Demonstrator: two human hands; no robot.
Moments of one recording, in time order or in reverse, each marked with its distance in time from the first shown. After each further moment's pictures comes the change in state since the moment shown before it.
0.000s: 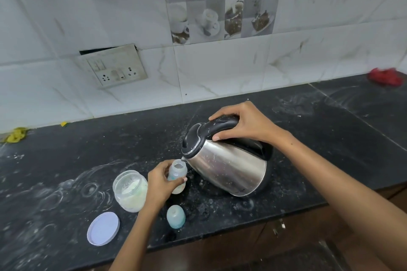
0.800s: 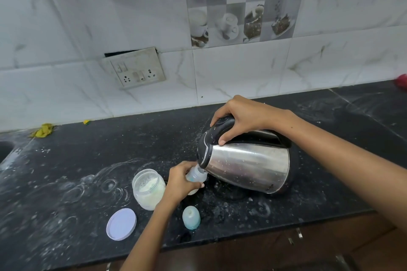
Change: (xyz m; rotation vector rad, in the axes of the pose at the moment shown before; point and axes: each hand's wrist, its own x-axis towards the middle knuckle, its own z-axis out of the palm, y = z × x) left_hand 0.011 0.002 -0.002 0.142 -0.148 0.028; right_hand 0.054 -0.032 0.004 -0.301 -0.399 -0.051
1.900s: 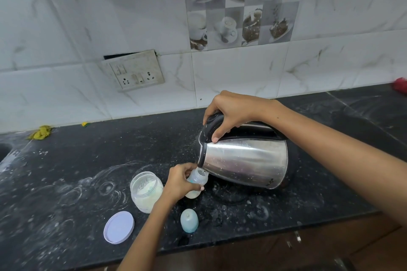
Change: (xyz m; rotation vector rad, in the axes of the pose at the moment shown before) left_hand 0.008 0.007 -0.004 -0.013 -0.097 -0.019; right_hand 0.019 -0.018 -0.018 -0.021 -0.103 0.013
